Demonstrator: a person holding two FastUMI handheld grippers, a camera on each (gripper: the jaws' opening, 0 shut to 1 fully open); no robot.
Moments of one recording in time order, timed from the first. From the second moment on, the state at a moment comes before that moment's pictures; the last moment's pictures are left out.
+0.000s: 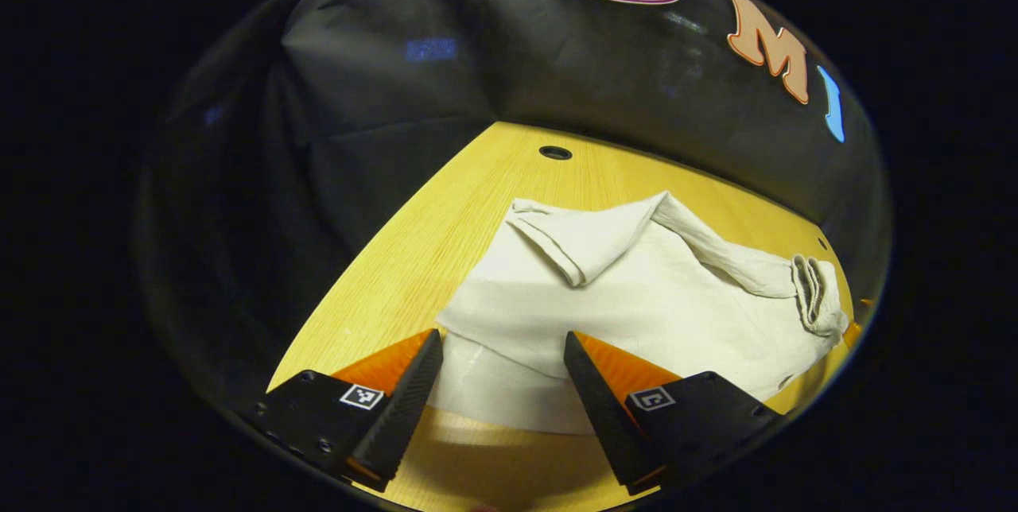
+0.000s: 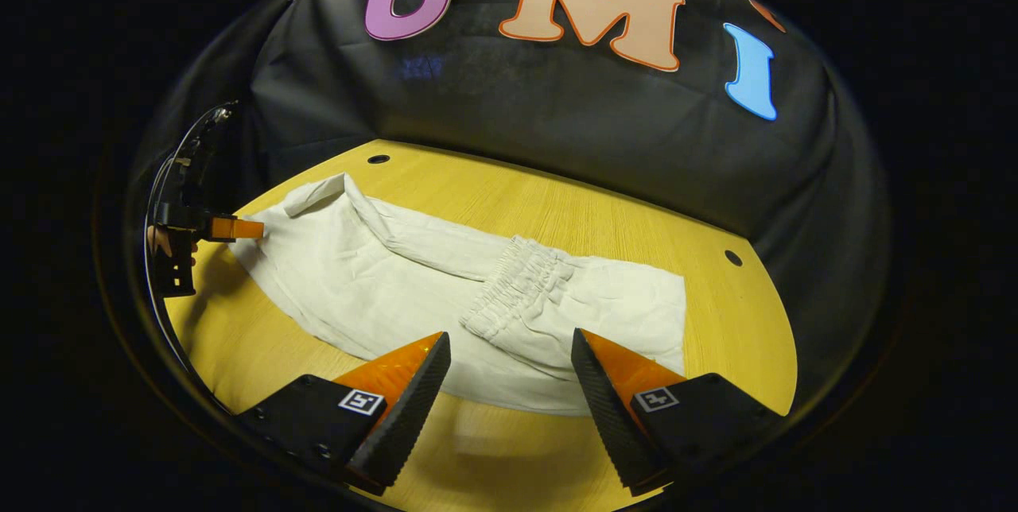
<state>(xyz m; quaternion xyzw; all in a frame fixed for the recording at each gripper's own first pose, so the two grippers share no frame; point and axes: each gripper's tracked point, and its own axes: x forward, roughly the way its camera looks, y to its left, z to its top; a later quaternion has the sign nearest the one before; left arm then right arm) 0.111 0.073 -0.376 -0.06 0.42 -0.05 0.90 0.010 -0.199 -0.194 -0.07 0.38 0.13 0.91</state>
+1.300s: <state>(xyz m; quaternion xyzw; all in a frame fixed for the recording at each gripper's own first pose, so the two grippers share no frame) 0.143 -0.026 -0.263 -0.12 0.34 -0.10 0.93 0.019 -0.293 -0.174 -0.05 0.36 0.14 0.92</state>
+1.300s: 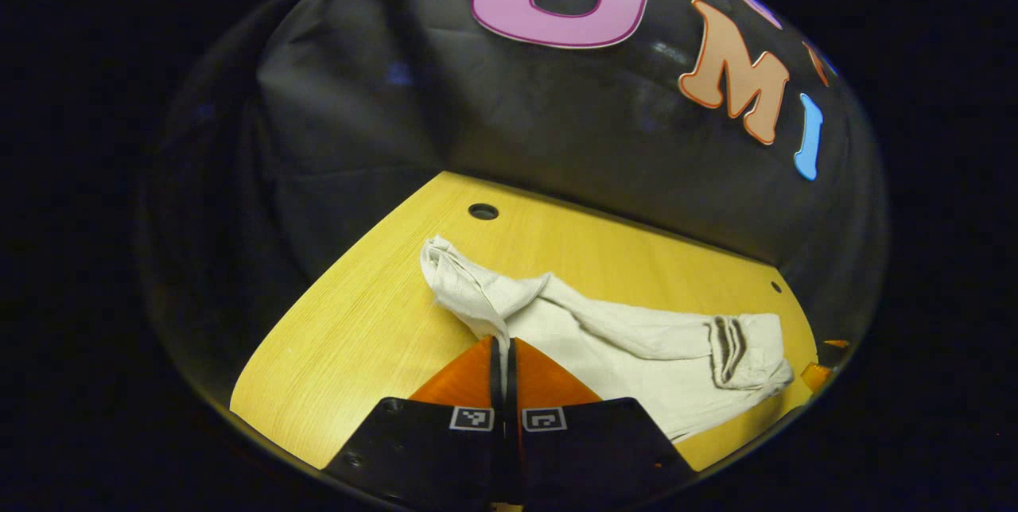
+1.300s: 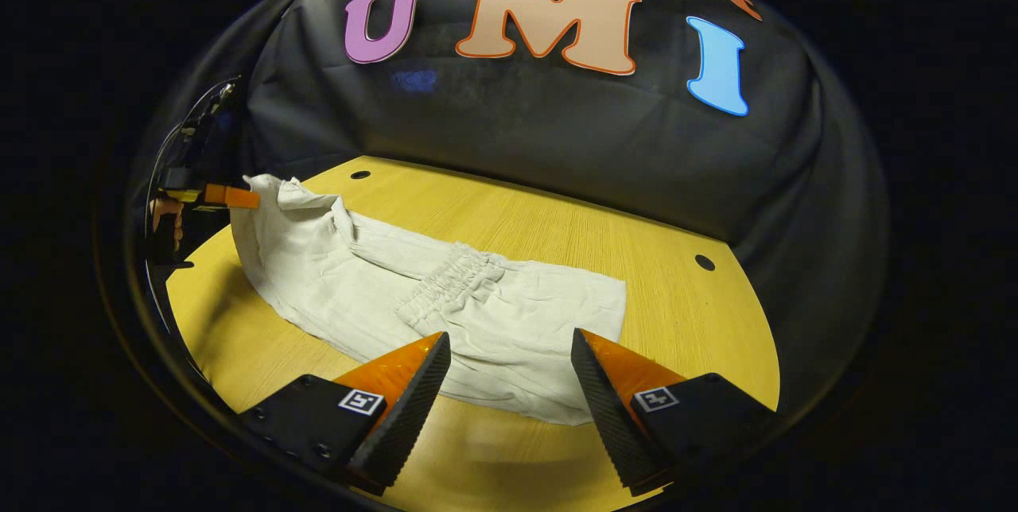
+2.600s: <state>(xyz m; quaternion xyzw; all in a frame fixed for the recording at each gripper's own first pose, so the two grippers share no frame) 0.145 -0.311 -0.150 -0.10 0.27 -0.28 0.92 -0.016 -0.458 -0.173 0.00 0.36 0.06 0.93</state>
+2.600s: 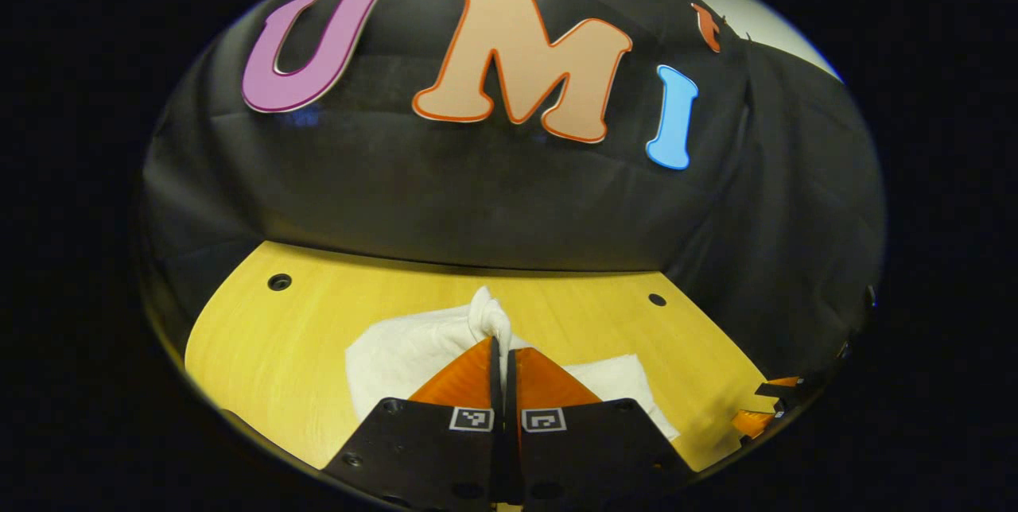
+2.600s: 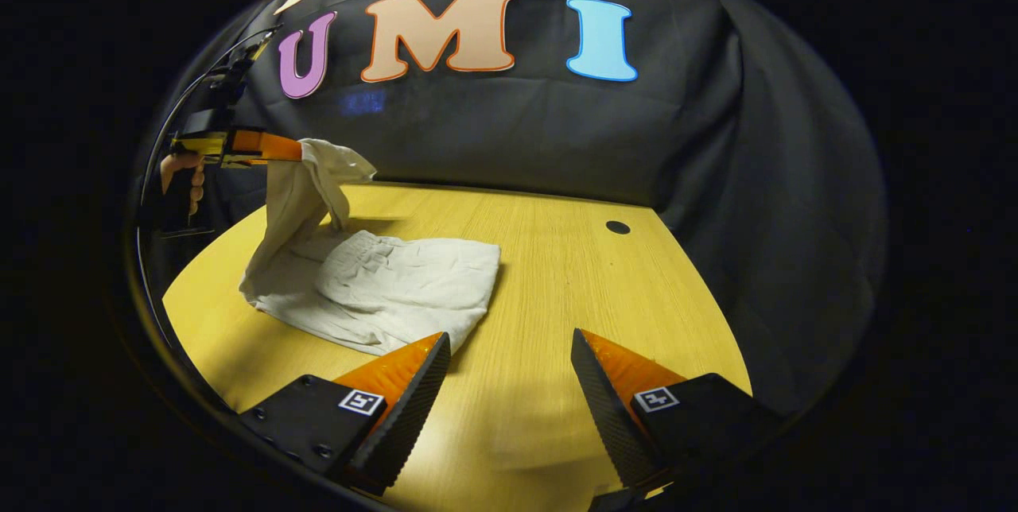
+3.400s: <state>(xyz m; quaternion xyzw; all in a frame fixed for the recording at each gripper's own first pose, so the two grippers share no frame) 0.074 -0.454 -0.157 -0.06 0.26 -0.41 0.87 -0.028 -0.488 -0.187 0.01 0.36 0.04 0.93</state>
